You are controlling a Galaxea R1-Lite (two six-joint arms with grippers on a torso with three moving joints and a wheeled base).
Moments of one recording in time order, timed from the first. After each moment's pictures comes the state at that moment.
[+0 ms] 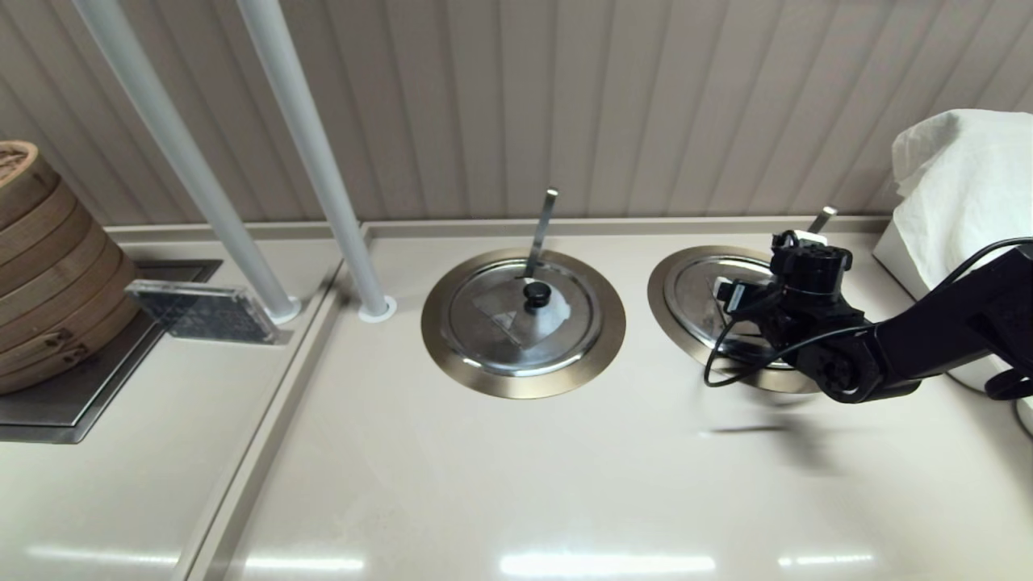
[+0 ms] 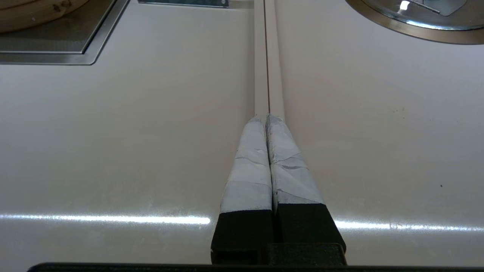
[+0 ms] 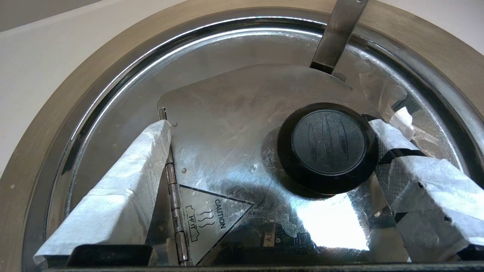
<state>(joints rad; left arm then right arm) 0.01 0.00 0.00 0.00 0.00 0.00 0.12 2.17 -1.13 -0.84 -0.40 0.22</state>
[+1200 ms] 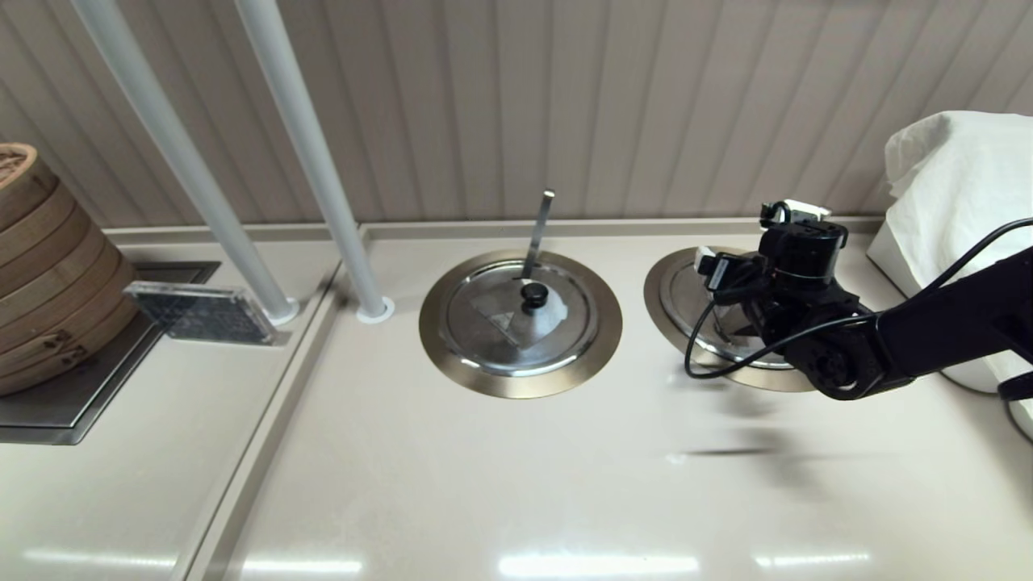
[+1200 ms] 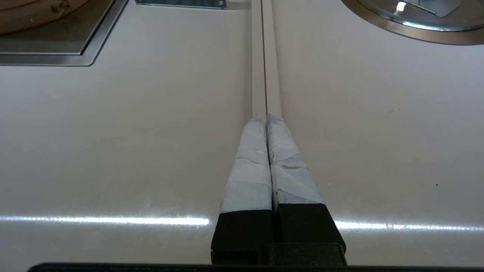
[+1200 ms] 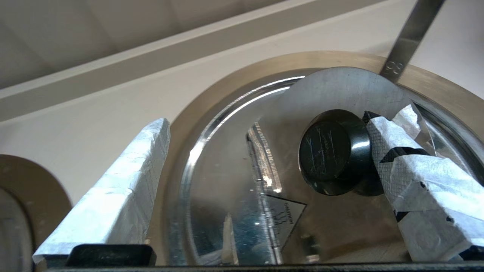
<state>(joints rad) 0.01 0.00 0.00 0.00 0.00 0.00 0.25 2.11 -1.13 -0.86 -0.42 0.23</state>
